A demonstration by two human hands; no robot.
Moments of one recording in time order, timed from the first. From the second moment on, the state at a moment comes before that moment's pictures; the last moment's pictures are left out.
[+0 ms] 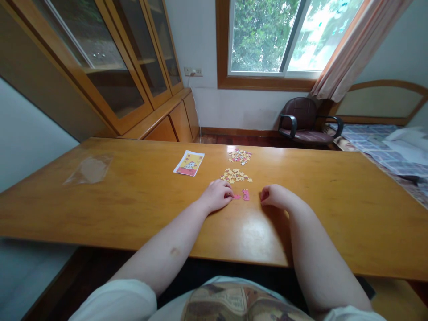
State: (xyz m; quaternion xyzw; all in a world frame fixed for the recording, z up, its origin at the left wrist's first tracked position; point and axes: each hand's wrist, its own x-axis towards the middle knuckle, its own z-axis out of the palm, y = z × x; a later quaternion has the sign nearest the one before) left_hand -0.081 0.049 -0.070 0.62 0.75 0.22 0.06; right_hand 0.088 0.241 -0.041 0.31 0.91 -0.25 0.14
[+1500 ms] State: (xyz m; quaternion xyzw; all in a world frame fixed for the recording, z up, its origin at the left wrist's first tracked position) left_hand -0.078 0.050 -0.071 0.62 0.75 0.21 0.05; right_hand 0.060 0.205 -0.060 0.13 0.95 -0.28 -0.04
